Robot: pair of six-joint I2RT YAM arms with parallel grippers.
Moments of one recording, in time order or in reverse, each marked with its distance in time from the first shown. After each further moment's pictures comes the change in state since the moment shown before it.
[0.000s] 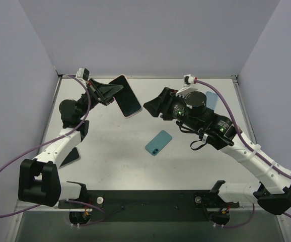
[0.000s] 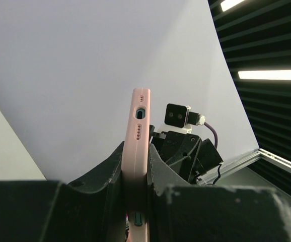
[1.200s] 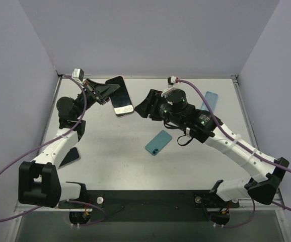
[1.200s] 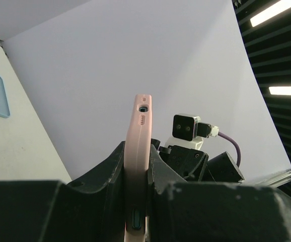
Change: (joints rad) left arm 0.045 -0.021 0.000 -0.135 -0.006 0.124; right arm 0.020 0.160 0.015 0.004 -0.011 0.031
